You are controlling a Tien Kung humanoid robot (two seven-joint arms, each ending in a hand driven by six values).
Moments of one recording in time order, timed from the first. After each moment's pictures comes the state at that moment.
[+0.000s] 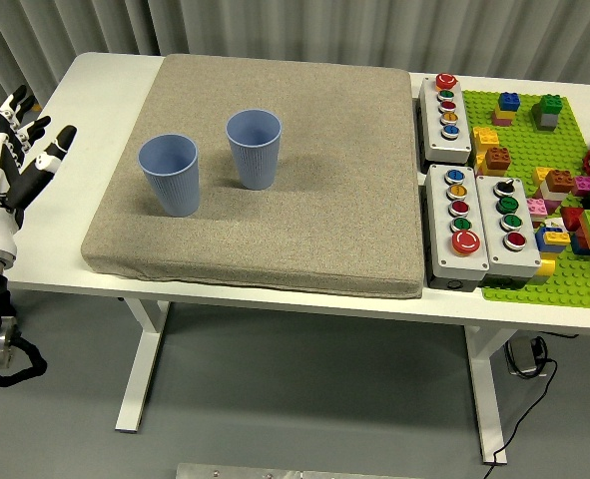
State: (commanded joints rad) left arm -0.03 0.24 -1.55 -1.44 1.46 0.10 -0.15; right arm 0.11 -0.07 1.89 0.21 -1.93 -0.05 -0.21
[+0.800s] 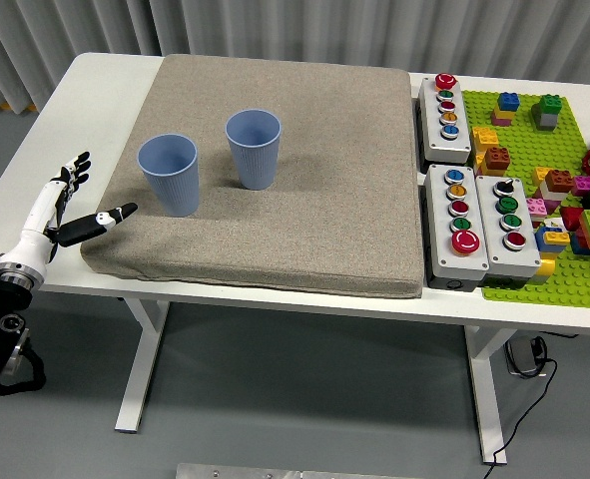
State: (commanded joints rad) left arm -0.14 0.20 -1.53 -1.19 1.51 -0.03 -0.14; right arm 0.13 -0.07 1.88 0.20 -1.91 -0.05 -0.21
